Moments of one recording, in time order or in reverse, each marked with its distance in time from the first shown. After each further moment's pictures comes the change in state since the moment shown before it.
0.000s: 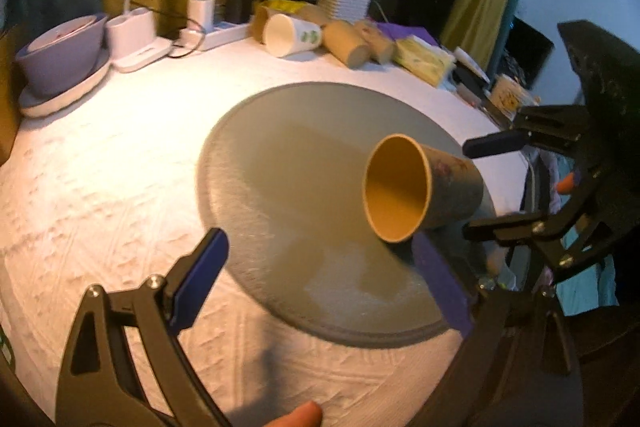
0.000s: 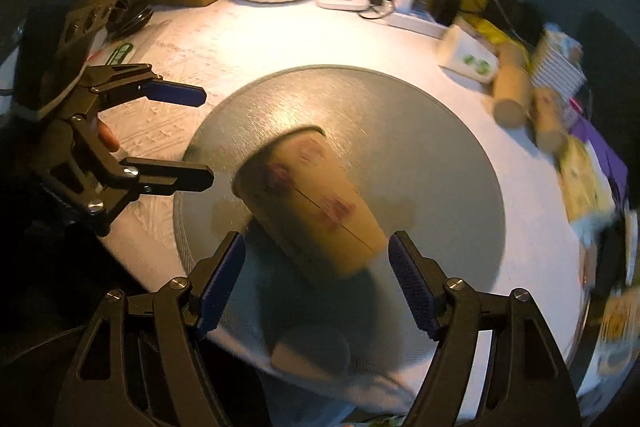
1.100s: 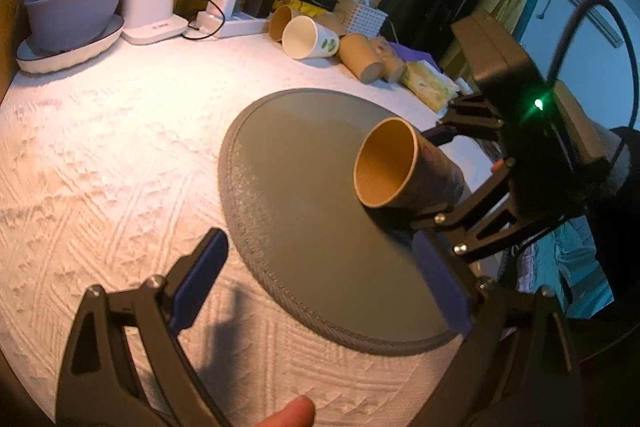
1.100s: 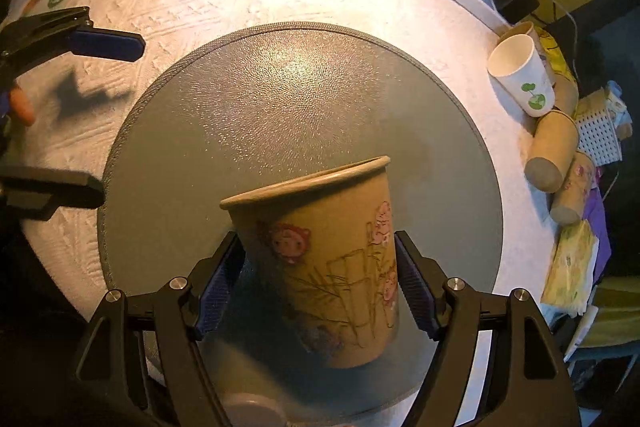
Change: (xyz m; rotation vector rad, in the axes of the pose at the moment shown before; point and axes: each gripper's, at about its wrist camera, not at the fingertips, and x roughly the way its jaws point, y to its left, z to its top) left arm 0.006 0.039 0.002 -0.115 -0.013 -0.109; right arm 0.089 -0.002 0.067 -0.221 0.310 -0.087
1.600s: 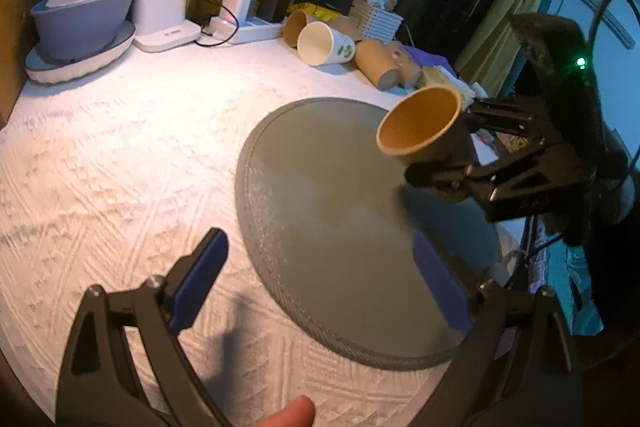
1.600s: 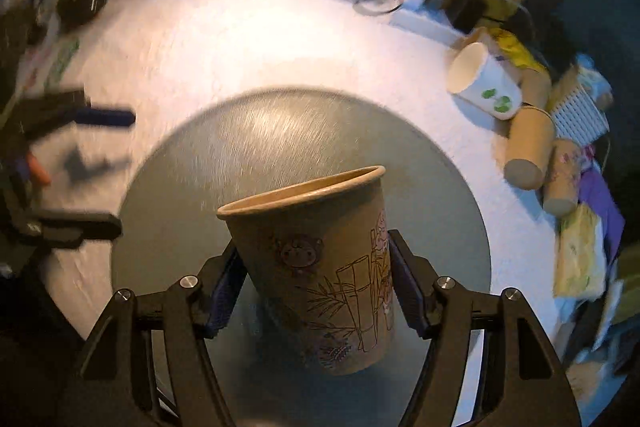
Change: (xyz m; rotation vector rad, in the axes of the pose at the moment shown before) left arm 0.005 0.003 0.016 -0.005 -0.001 0.062; right arm -0.030 -0.039 -0.013 0.248 -0.277 0.056
